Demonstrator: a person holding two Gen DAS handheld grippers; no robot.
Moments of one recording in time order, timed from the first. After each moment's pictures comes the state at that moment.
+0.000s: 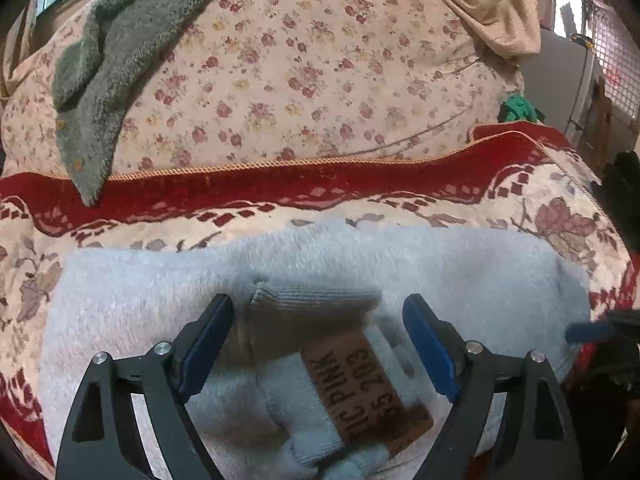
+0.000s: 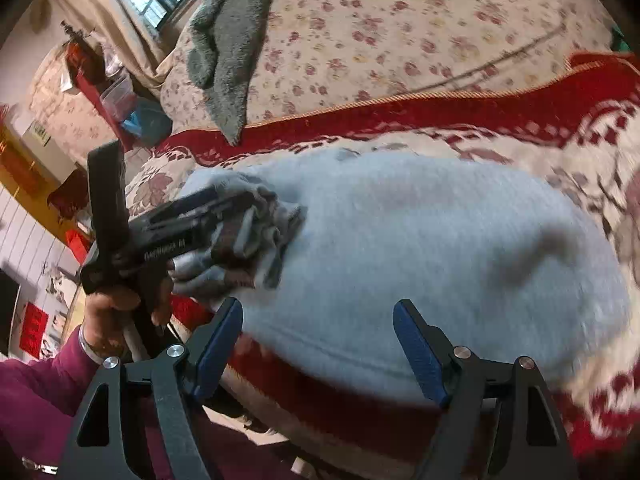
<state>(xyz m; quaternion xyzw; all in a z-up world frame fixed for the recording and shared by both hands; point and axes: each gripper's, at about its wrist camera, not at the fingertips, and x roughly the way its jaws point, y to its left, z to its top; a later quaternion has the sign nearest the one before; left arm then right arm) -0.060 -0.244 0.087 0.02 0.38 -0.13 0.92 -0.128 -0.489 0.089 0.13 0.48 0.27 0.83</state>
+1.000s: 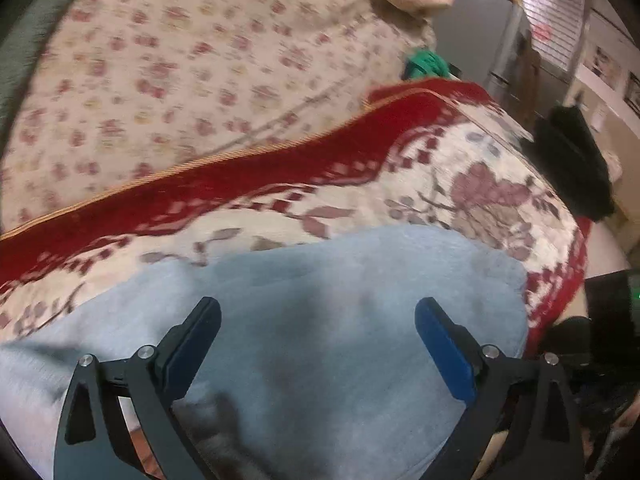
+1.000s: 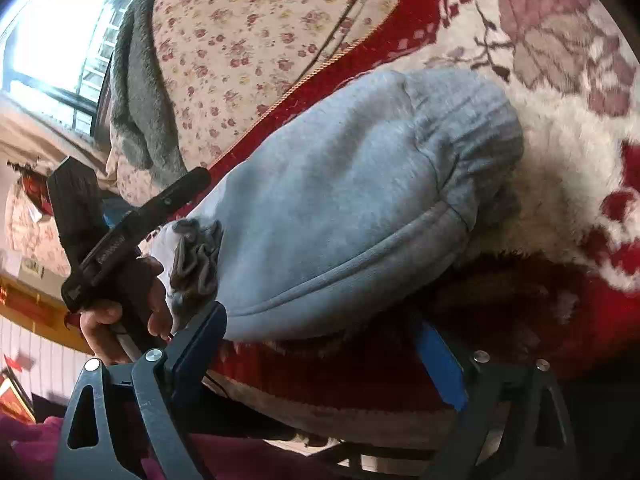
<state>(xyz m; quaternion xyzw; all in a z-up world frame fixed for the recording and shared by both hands) -0.024 -0.363 0.083 0.06 0.42 -0.31 0.85 -0.153 -0.571 0.025 0.34 0.48 0.17 0.79</state>
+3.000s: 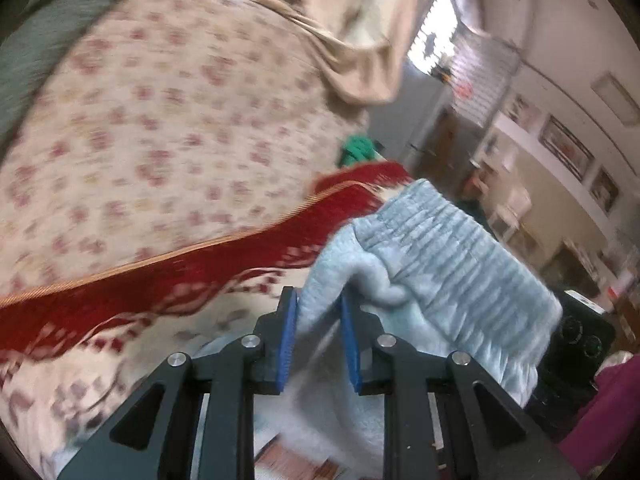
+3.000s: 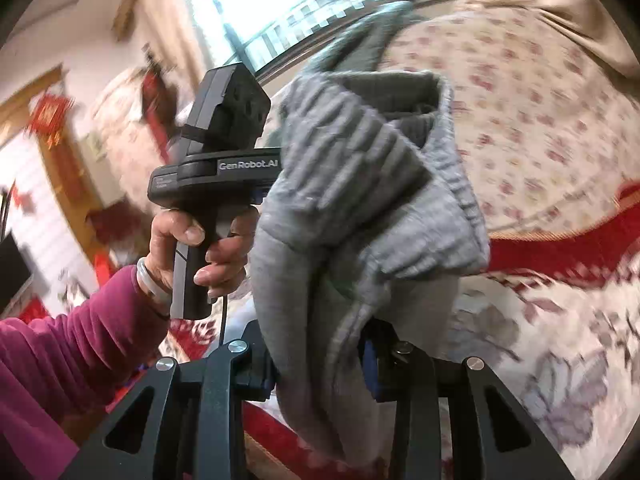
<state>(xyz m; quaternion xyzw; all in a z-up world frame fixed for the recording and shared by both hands) 0.026 -0.203 0.212 -0.05 0.35 -0.44 0.83 -0.115 -0.393 0.180 0.09 0.28 0.35 0.89</state>
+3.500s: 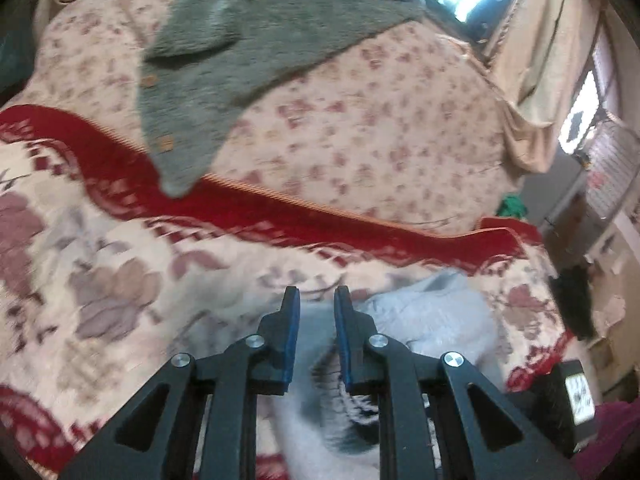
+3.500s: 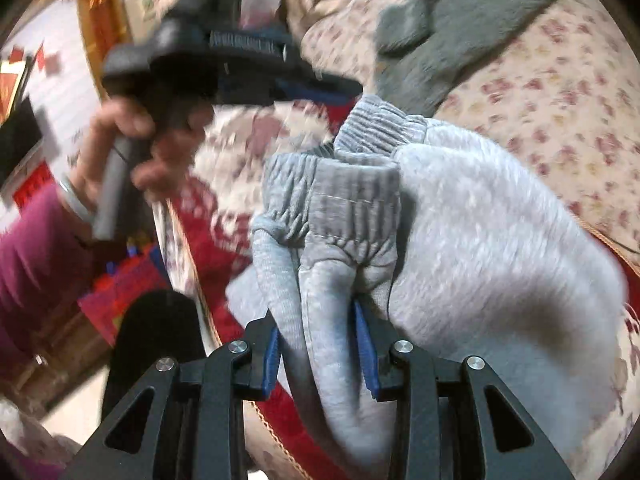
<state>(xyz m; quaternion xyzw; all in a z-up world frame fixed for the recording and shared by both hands) -0.027 0.031 0.145 -0.13 0.37 -0.17 0.90 -0.103 -0.188 0.074 -0.12 0.37 0.43 0.81</state>
